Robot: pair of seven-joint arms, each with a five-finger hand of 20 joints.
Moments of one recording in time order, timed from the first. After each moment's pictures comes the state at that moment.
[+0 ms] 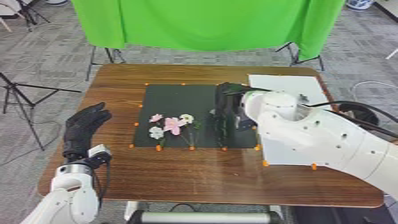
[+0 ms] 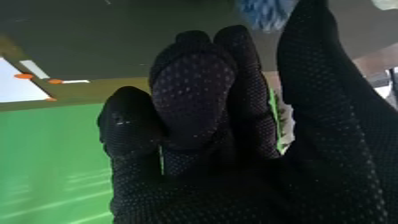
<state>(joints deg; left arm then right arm) 112.6 -56.2 -86.4 -105.8 45.6 21.8 21.1 -37.6 -50.4 18.0 -89.8 -101.0 -11.5 24.1</state>
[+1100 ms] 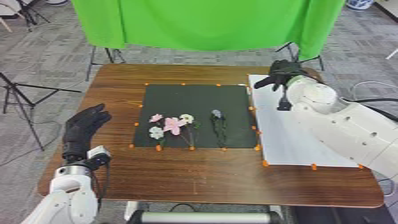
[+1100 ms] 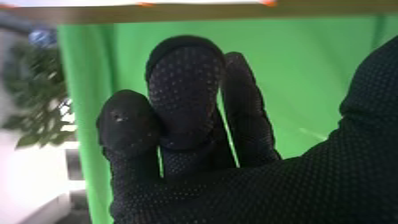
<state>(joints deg) 113.3 -56.0 -86.6 -106.1 45.5 21.8 21.0 -40.7 -43.6 25.3 -81.8 -111.1 -1.2 33.6</state>
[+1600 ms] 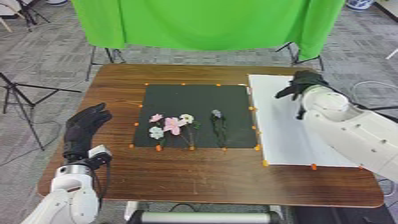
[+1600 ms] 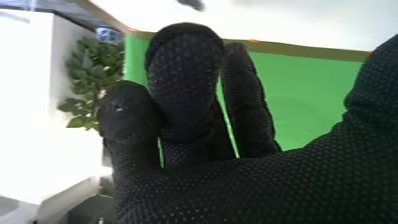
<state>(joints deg) 113.0 -56.1 -86.4 -106.1 45.5 21.9 20.9 -44.2 -40.3 27.4 -79.3 -113.3 -4.1 38.3</state>
